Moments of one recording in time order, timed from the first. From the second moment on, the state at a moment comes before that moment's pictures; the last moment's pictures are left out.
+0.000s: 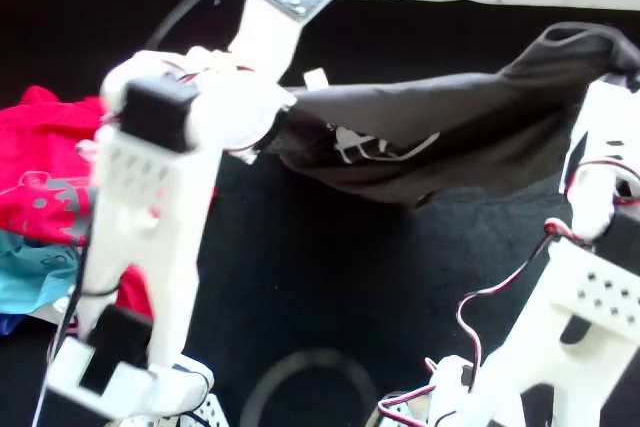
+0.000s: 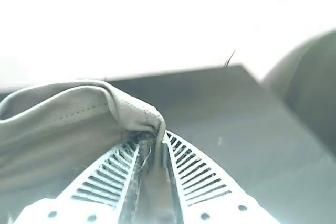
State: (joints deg) left arm 14.8 -7.0 -35.6 97.7 -16.0; right arm 21.5 -37.4 6.8 51.6 11.9
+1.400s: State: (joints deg) left arm 16.0 17.6 -6.2 78.0 -10.2; right arm 21.5 -38.8 55.1 32.7 11.8
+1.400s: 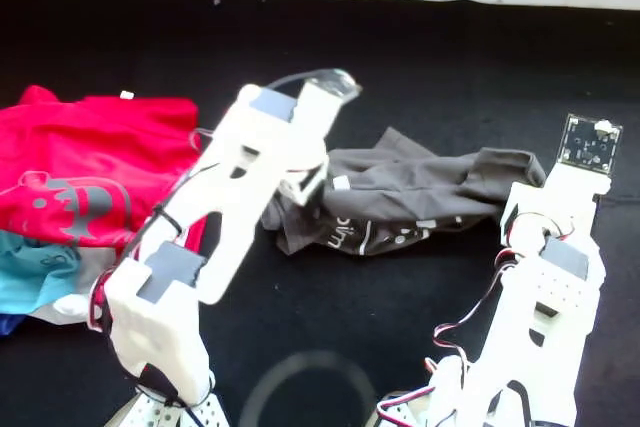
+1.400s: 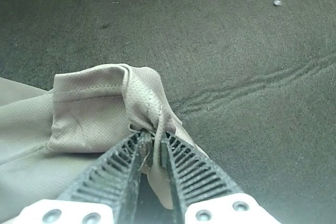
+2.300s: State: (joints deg) left arm 16.7 20.4 -26.5 88.5 -10.3; right arm 20.9 -38.8 55.1 32.7 11.8
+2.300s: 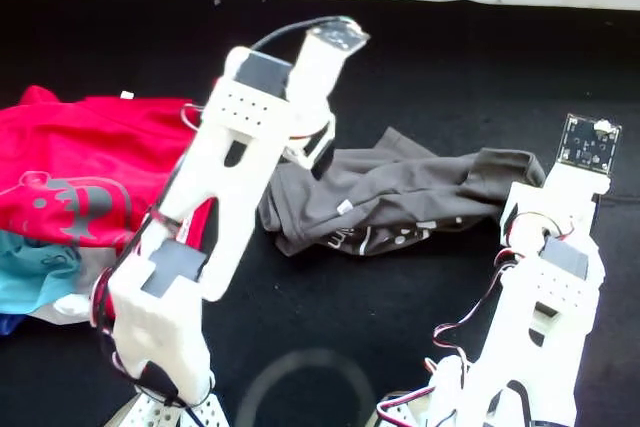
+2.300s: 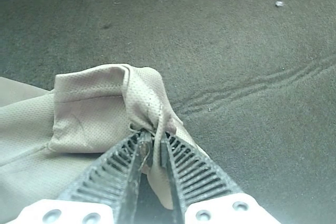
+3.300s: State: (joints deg) left arm 17.4 14.6 12.3 64.2 -9.5; right arm 20.7 -38.8 55.1 32.7 11.8
